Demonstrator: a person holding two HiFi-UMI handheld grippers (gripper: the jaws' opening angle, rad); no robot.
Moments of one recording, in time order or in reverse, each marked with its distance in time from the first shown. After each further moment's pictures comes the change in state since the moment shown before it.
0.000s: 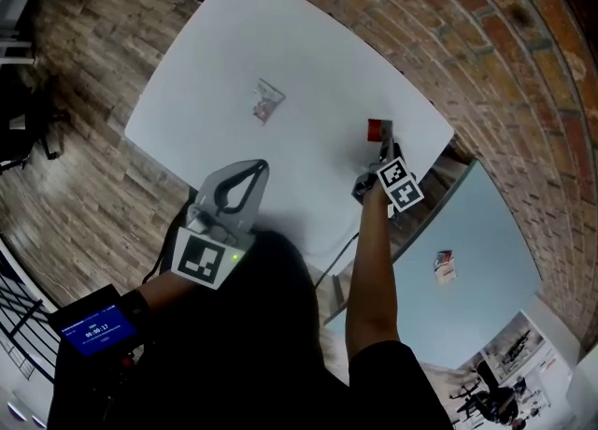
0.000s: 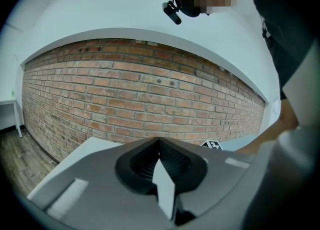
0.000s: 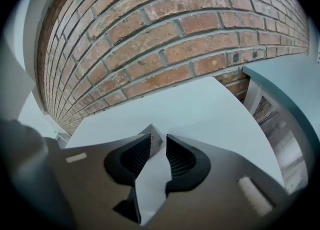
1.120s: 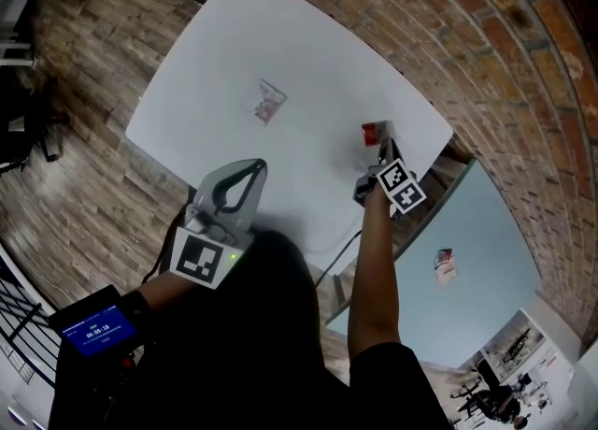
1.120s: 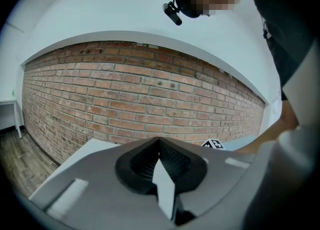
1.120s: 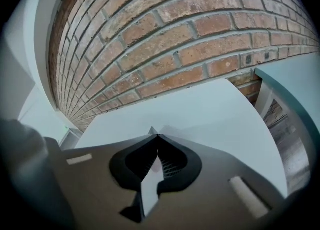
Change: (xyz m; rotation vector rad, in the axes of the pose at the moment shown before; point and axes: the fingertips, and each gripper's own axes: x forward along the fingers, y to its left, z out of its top) left arm -0.007 0.006 0.002 -0.003 -0.020 0.005; right arm -0.007 0.026 0.001 -0.046 0.017 0.117
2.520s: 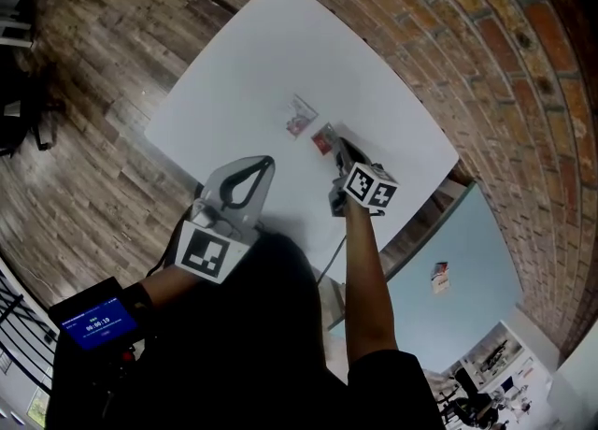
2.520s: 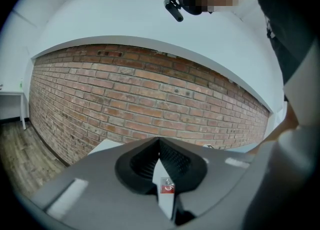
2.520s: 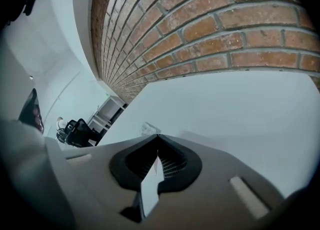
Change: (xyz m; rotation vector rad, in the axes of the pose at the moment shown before) left arm -0.020 0.057 0.008 -0.062 -0.044 0.031; right arm 0.009 0.181 -0.085 -0.286 0.309 0.372
